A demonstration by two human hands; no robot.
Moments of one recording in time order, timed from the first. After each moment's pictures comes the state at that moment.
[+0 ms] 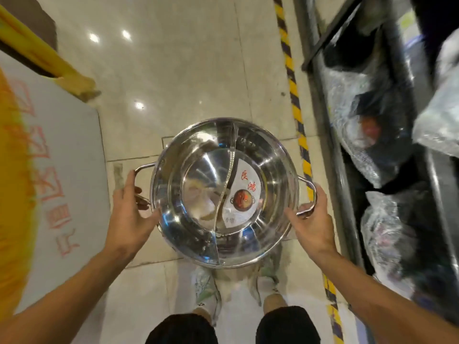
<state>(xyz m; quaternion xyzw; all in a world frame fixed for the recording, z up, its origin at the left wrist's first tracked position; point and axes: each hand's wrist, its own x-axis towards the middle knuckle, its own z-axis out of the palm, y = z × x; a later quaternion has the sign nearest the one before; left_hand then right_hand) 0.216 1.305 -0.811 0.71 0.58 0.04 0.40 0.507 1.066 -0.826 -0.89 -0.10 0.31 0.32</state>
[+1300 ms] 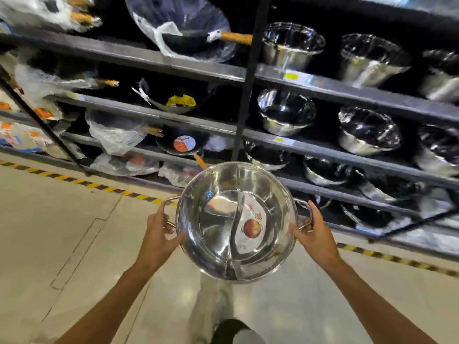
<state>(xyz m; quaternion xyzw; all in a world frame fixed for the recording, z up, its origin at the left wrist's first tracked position) 0.116 0.842 -0.408 0.87 -0.05 -0.06 0.48 0.010 0.443 -0.375 -0.87 0.26 -0.04 0.41</state>
